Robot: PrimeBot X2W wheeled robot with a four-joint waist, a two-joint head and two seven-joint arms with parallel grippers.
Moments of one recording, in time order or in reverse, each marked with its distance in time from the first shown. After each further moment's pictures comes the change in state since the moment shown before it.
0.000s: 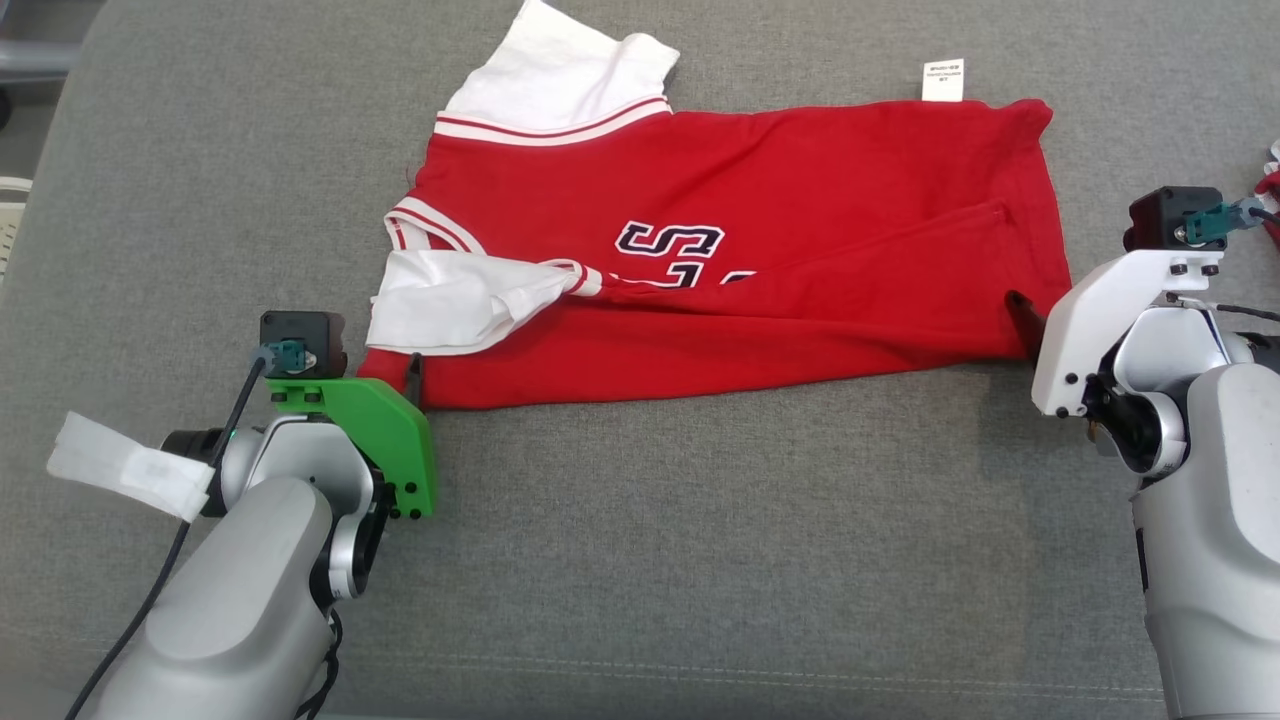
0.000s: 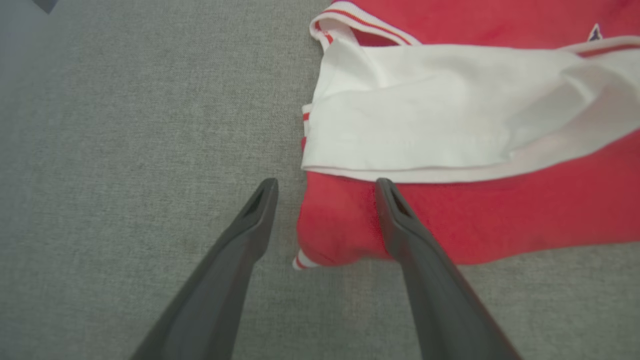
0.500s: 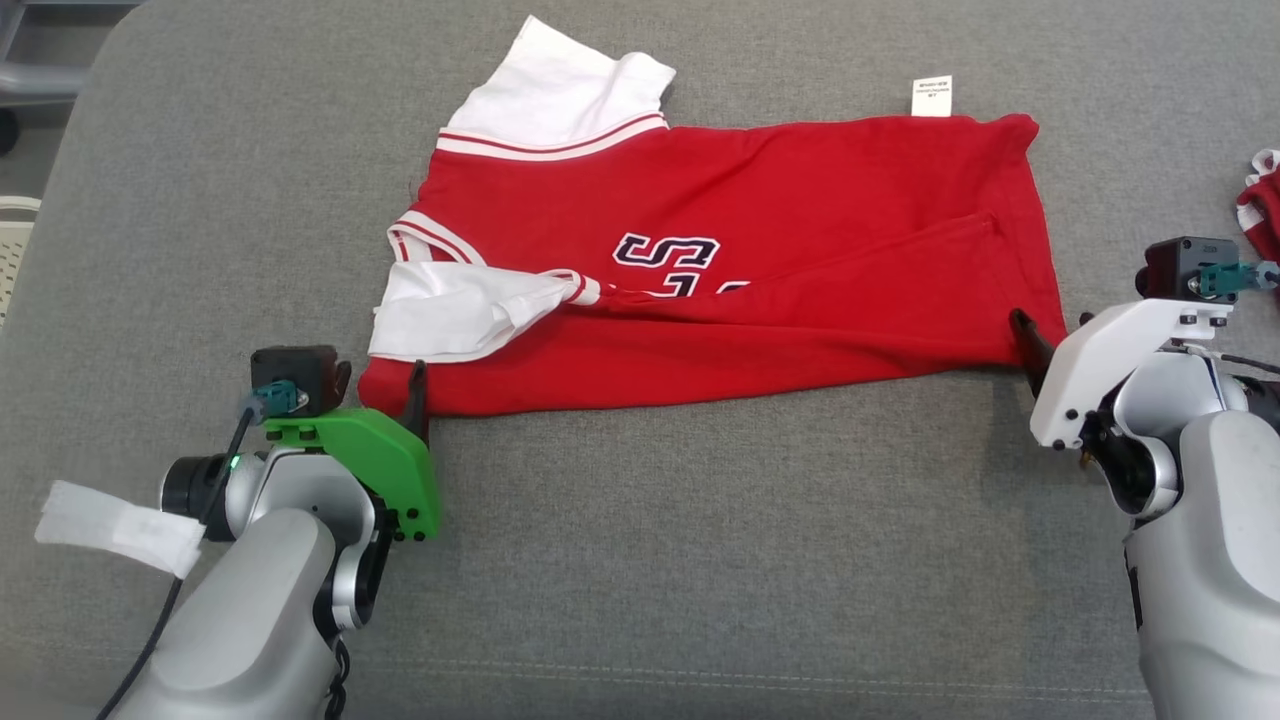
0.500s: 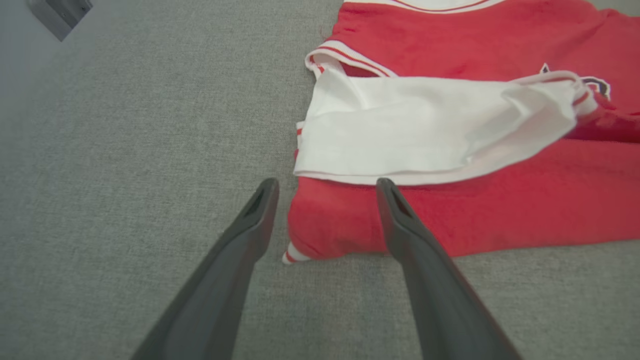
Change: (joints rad) left arm 0.067 -0.016 0.036 -0.014 -0.008 -0.018 -0.136; right arm 0.067 0.019 -0.030 0.026 0.025 0.000 -0.167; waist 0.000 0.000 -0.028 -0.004
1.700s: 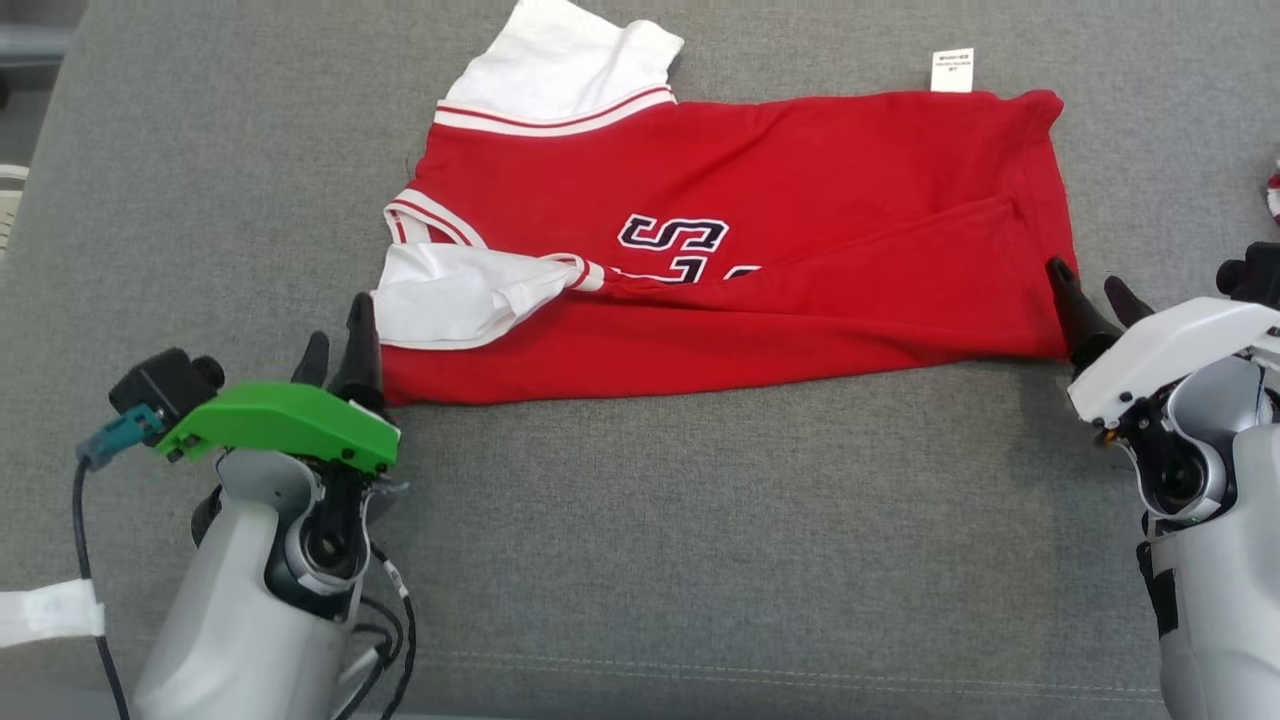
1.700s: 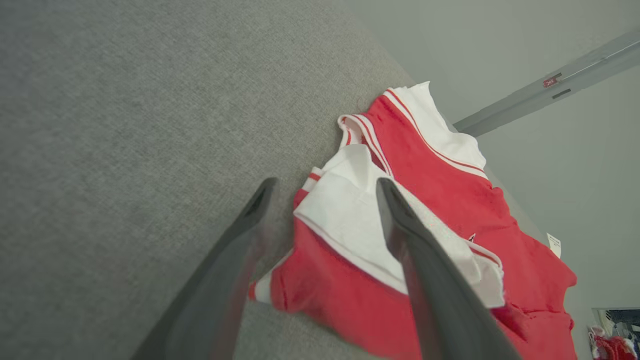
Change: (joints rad) left arm 0.020 -0.162 0.355 -0.018 -0.420 -0.118 -0.109; right arm -0.007 -0.019 -0.028 -0.015 0.302 0.000 -0.157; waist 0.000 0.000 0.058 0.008
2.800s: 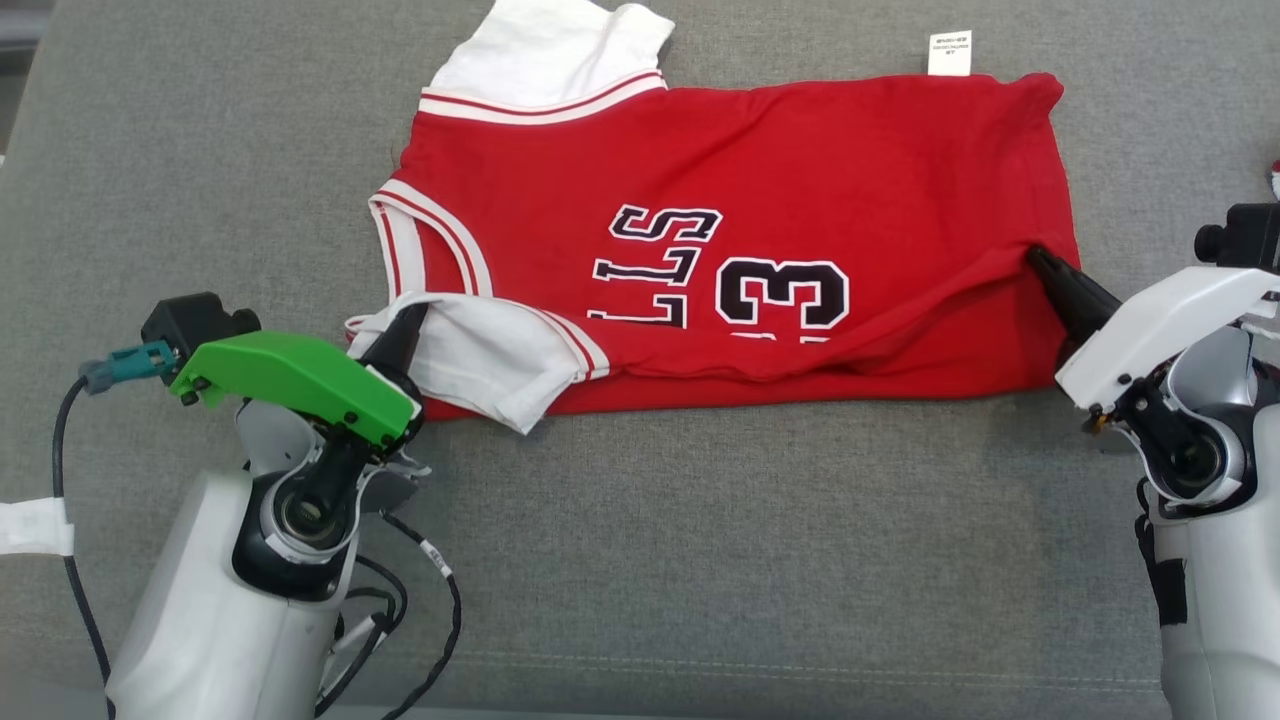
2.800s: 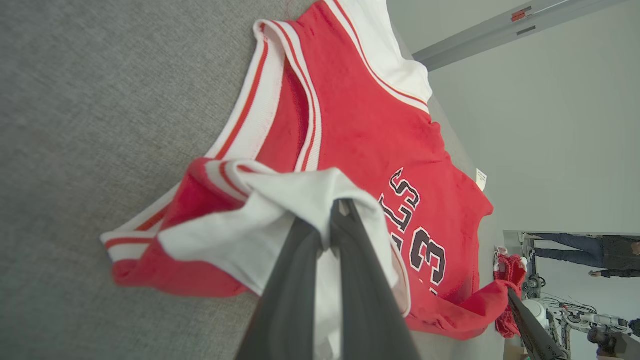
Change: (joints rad) left arm 0.057 0.040 -0.027 -0.268 -0.111 0.125 0.322; right arm 0.054 0.010 0.034 -0.210 0.099 0.000 0.217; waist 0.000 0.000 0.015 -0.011
